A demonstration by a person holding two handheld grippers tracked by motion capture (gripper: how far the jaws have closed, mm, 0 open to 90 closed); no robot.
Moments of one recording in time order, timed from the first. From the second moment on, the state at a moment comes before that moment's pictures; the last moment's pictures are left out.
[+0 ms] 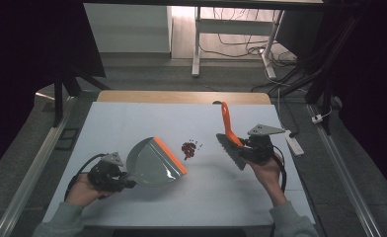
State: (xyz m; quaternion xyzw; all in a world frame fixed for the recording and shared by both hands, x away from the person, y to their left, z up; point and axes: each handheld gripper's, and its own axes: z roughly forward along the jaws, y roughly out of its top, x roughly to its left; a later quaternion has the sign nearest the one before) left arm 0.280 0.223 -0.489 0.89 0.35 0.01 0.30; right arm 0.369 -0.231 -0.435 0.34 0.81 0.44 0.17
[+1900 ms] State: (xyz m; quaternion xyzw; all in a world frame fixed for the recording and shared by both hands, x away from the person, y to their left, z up) left arm 0.290 0.205 -0.502 0.90 0.34 -0.02 0.28; right arm 0.448 -0.149 -0.459 0.31 0.86 0.37 0.15
